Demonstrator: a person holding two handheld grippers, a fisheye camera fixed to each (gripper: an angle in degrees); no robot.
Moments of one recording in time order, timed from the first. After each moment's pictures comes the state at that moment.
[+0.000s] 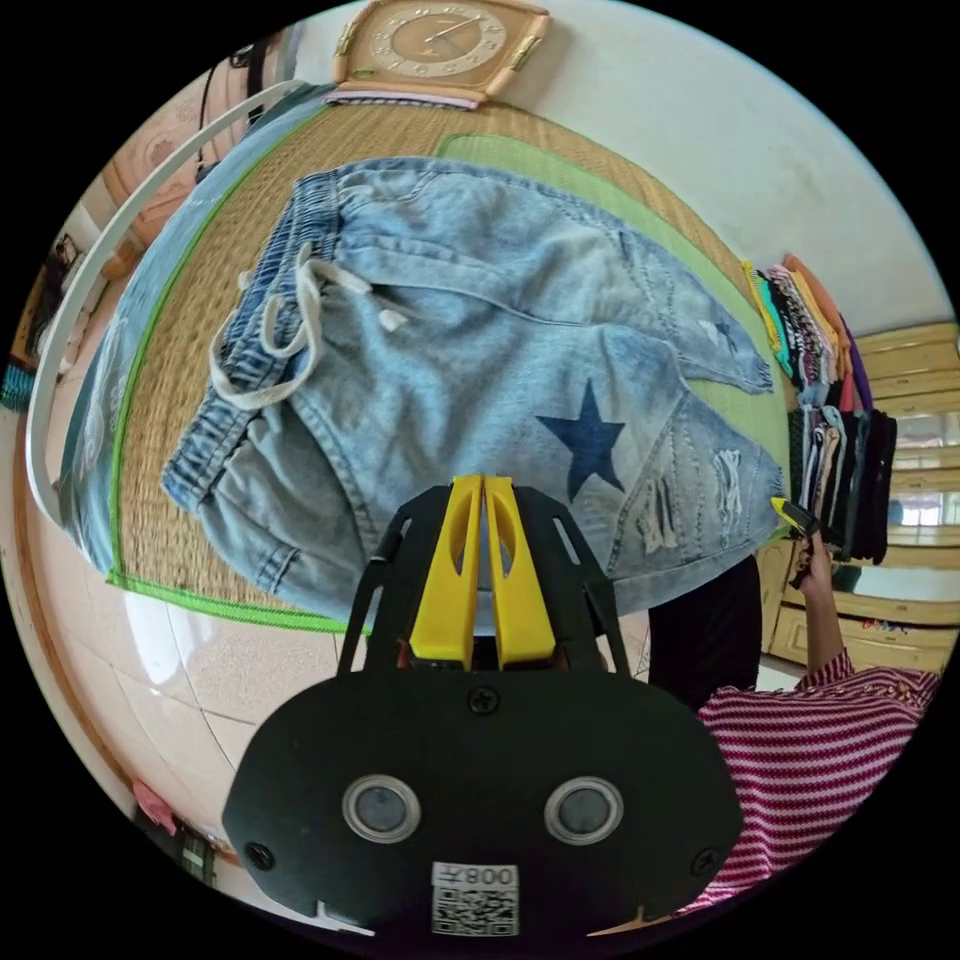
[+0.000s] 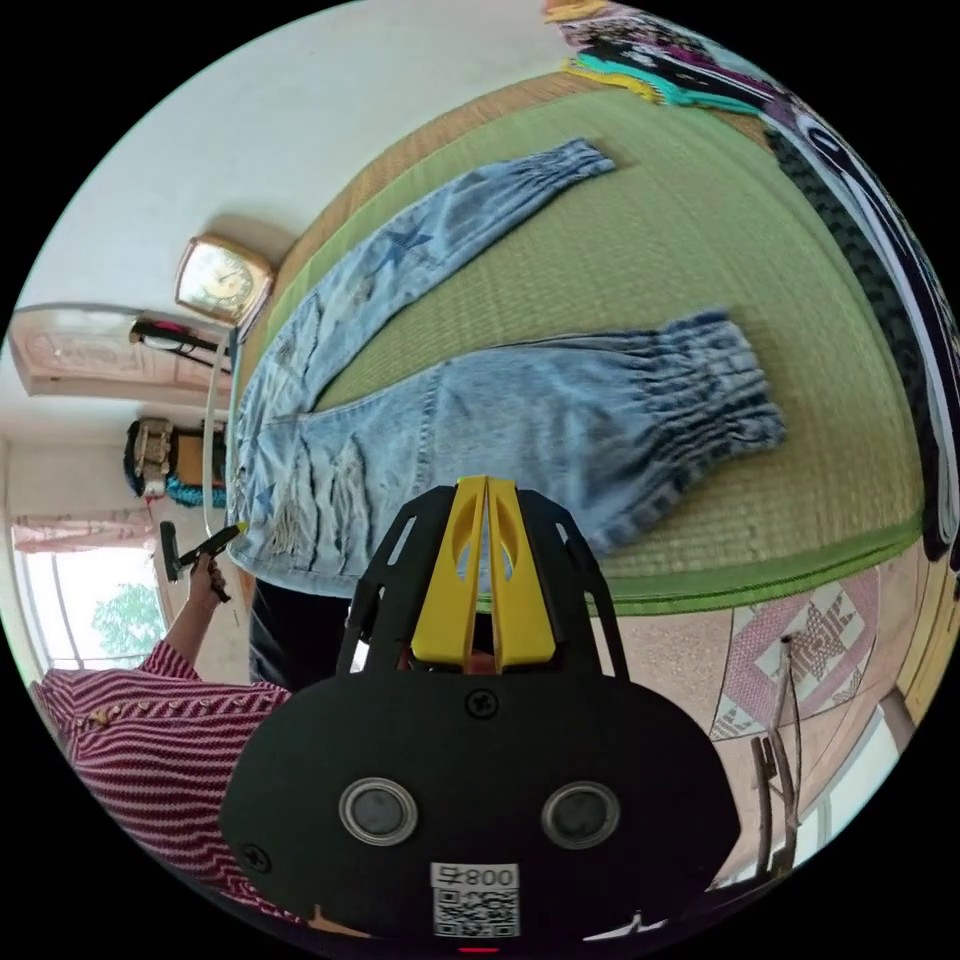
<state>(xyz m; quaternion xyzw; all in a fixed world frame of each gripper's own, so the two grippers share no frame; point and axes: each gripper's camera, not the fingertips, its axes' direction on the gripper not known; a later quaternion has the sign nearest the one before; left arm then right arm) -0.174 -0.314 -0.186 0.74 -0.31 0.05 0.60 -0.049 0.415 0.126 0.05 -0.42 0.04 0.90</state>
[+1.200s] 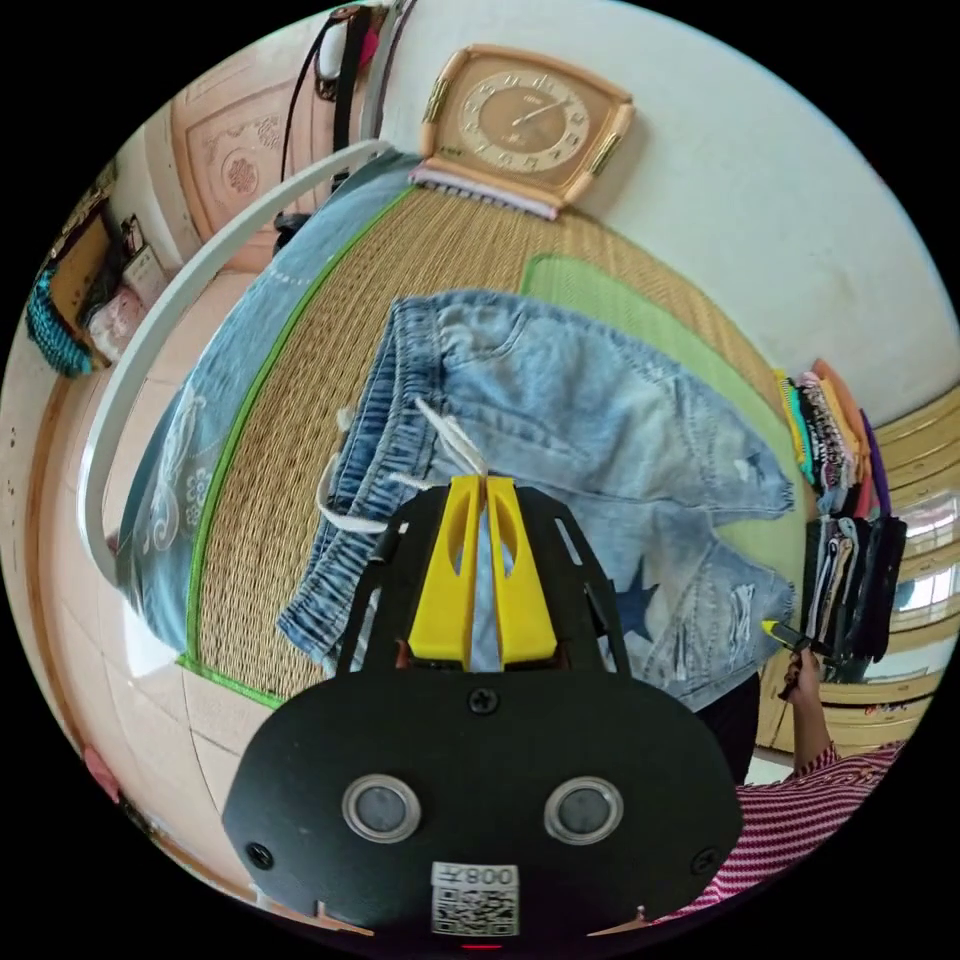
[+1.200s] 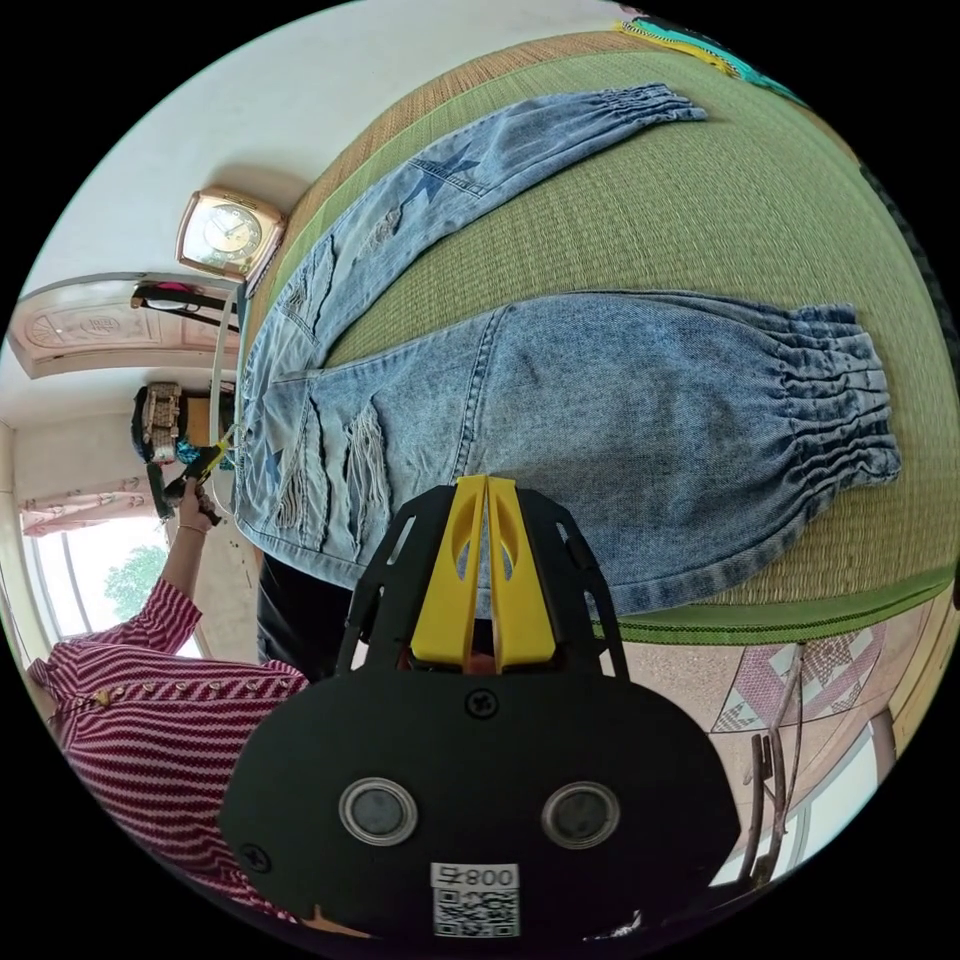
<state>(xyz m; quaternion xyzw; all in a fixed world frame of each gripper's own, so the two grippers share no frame) -0.273 -0.261 -0.241 0.83 -0.29 0.02 0.47 -0.093 0.417 0.109 0.00 -0.44 0.01 0.90</state>
